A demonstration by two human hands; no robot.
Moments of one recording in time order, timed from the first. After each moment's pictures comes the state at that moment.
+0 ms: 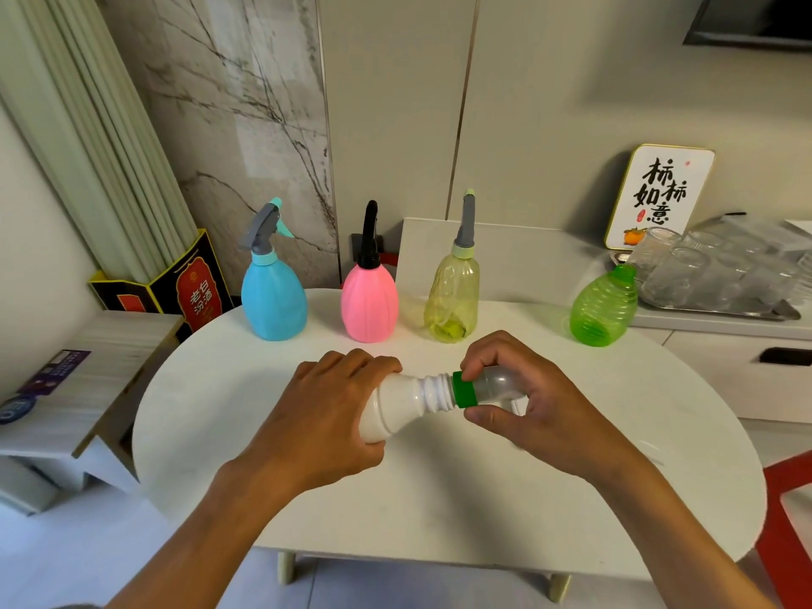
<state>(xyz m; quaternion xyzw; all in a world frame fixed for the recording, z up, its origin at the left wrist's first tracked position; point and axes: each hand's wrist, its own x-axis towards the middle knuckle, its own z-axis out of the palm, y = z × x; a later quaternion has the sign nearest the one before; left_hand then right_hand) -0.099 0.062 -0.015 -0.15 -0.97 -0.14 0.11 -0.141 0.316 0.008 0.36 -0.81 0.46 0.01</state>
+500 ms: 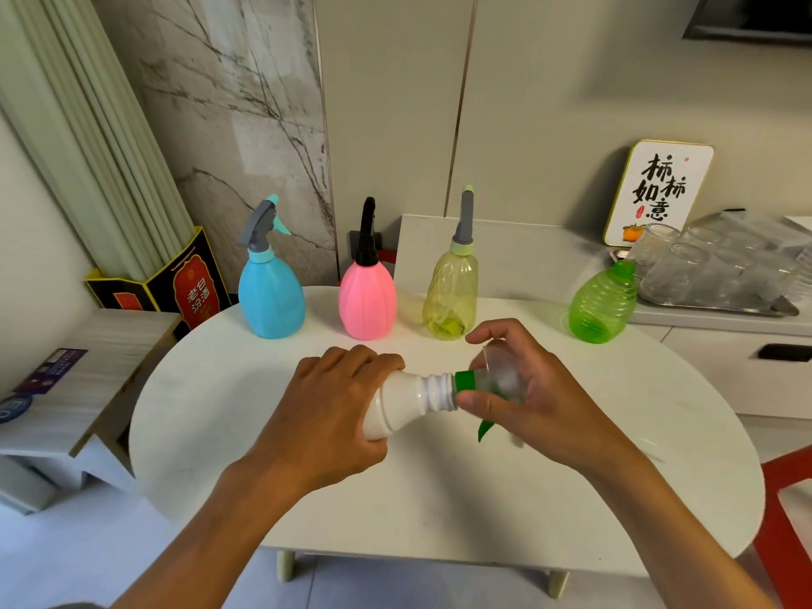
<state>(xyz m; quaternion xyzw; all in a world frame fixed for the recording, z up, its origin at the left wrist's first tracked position) -0.098 0.069 -0.013 -0.16 -0.97 -0.12 0.14 -0.138 0.314 0.010 0.26 -0.80 0.53 -0.04</state>
